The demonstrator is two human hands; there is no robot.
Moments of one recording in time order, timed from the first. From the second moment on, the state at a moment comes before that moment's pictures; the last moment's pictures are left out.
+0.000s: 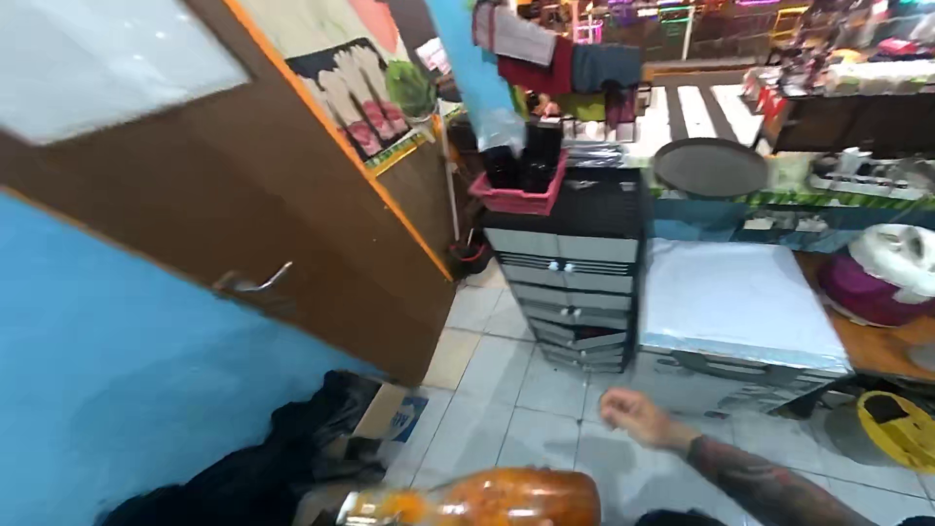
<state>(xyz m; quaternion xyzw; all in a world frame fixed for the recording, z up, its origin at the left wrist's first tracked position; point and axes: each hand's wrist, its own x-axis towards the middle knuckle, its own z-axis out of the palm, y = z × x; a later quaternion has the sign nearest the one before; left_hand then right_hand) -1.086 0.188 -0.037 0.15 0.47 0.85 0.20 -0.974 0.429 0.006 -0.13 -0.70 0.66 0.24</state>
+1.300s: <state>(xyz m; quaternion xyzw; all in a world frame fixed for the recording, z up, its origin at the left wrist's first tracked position) -1.819 0.569 0.045 0.17 0.58 0.75 0.28 -1.723 0.768 -0.005 -0.25 -0.71 0.64 0.17</state>
